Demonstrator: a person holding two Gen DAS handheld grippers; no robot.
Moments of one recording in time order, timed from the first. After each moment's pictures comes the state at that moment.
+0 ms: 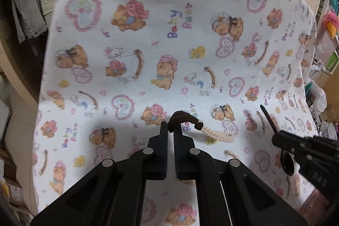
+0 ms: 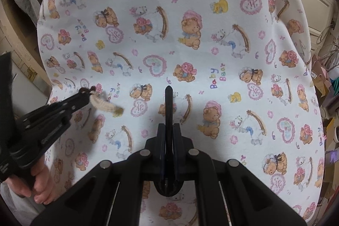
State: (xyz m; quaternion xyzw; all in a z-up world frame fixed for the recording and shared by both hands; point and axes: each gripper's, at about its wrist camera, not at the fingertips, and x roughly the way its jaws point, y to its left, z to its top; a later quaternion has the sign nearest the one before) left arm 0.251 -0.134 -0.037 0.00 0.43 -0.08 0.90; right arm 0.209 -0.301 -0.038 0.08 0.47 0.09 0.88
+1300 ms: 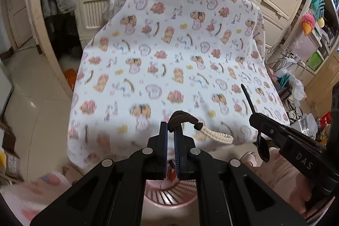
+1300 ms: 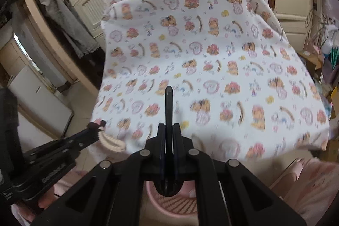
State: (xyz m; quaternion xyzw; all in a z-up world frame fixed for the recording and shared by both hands) left arm 0.060 -0.058 0.014 -0.05 0.45 -0.11 0.88; right arm 0.042 -0.255 0.011 0.15 0.41 0.11 0.89
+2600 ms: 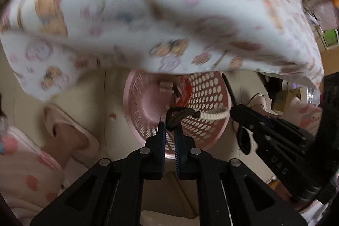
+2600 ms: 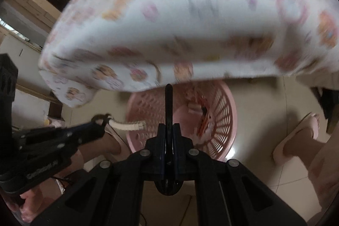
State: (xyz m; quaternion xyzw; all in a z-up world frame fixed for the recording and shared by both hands) left arm 0.062 -0.047 -0.152 -0.05 0.67 -0.11 0.73; right arm 0.039 -0.220 -0.165 0.13 0.60 0.12 0.78
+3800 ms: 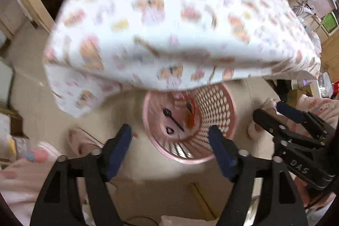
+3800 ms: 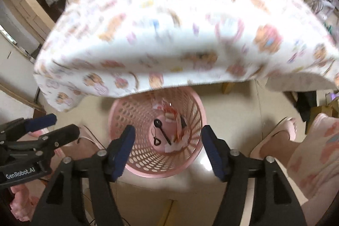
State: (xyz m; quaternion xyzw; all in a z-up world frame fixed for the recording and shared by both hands) left arm 0.036 -0.057 -0.081 0.04 0.59 -0.09 0.80; right arm 0.007 -0.250 -0.110 0.09 0.55 0.05 0.83
